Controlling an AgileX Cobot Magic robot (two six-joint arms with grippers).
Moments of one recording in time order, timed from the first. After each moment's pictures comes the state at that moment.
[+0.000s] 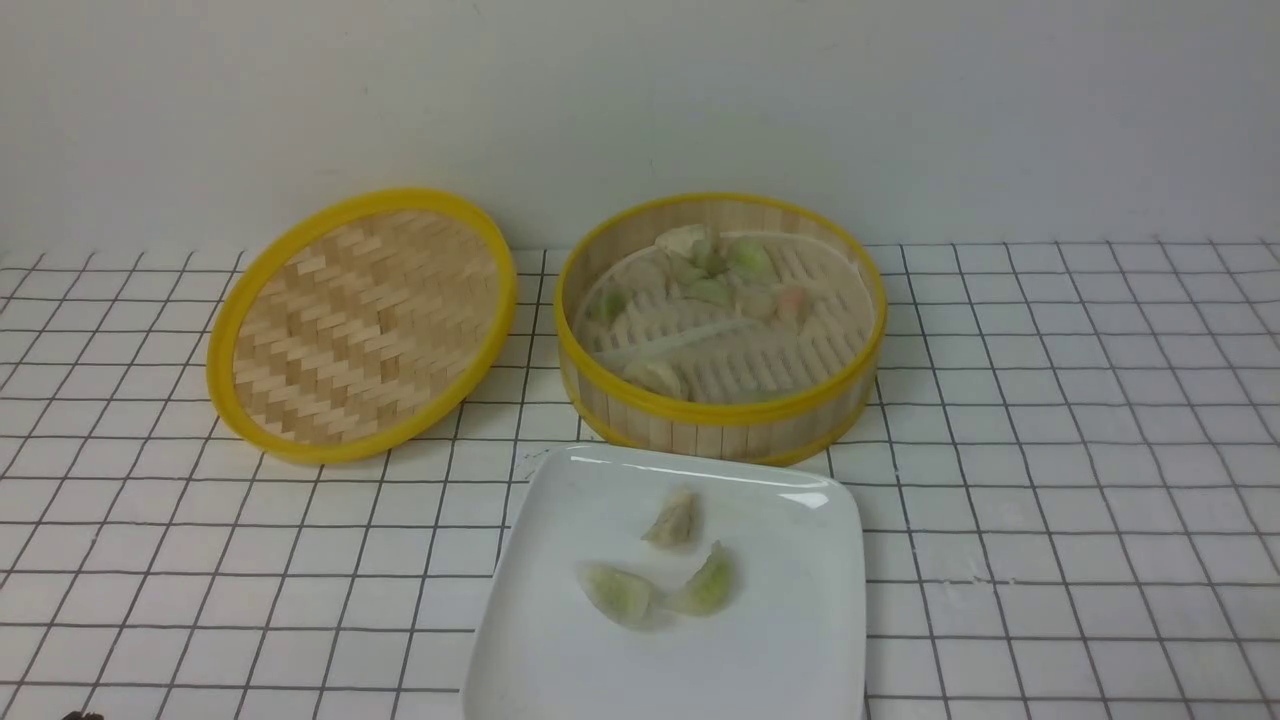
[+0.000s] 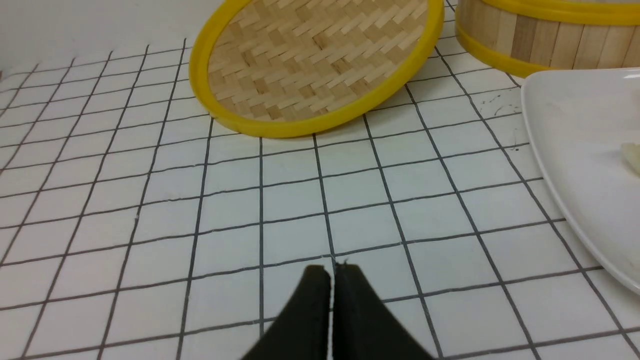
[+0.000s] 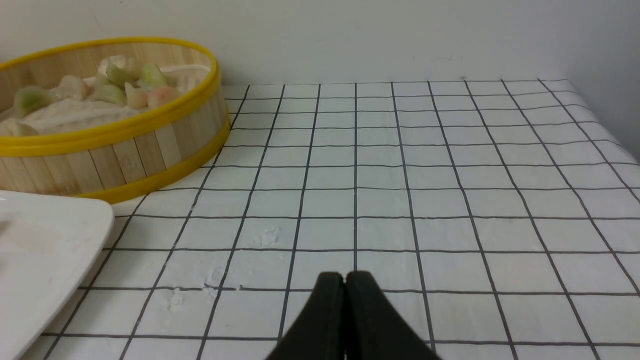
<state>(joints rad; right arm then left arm) 0.02 -0.02 0.02 -0.01 0.40 0.09 -0.10 -0.01 0.03 -0.02 0.39 0.07</state>
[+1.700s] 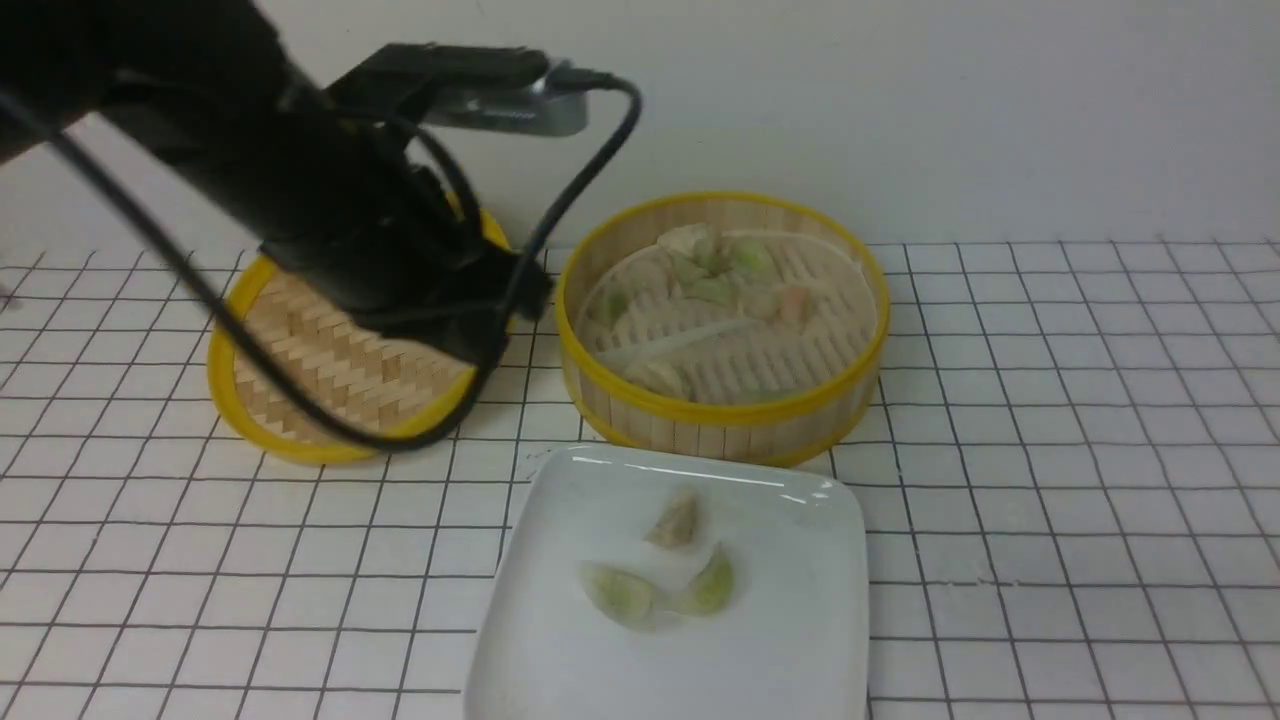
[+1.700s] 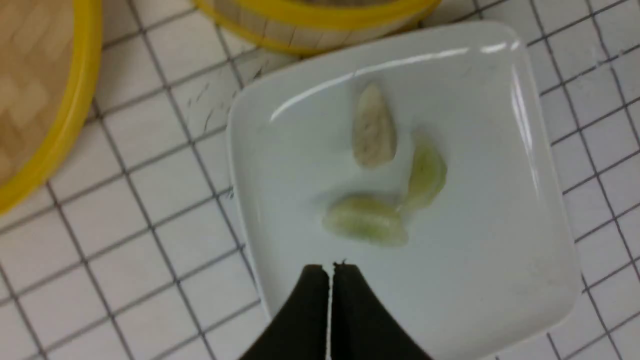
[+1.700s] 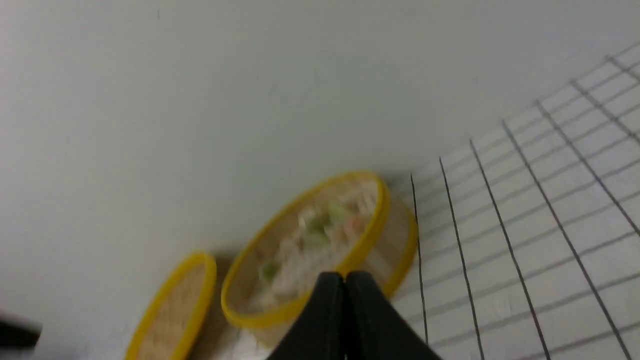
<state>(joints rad) 0.08 0.11 -0.27 0.34 0.55 0.31 -0.39 1.65 -1.56 -0.26 1.11 0.11</state>
